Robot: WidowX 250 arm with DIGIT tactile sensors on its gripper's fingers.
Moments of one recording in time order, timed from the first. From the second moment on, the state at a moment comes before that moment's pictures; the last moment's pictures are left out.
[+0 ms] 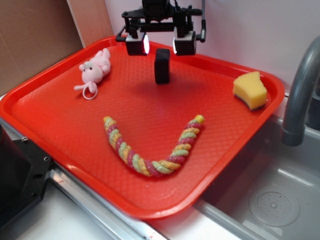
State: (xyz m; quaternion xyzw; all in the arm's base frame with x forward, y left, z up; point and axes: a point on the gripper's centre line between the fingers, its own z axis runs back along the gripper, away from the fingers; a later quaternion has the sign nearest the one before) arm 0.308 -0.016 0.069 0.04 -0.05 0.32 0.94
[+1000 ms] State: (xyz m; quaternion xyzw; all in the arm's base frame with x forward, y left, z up) arm 0.286 -0.006 0.035 0.09 -0.03 0.27 0.96
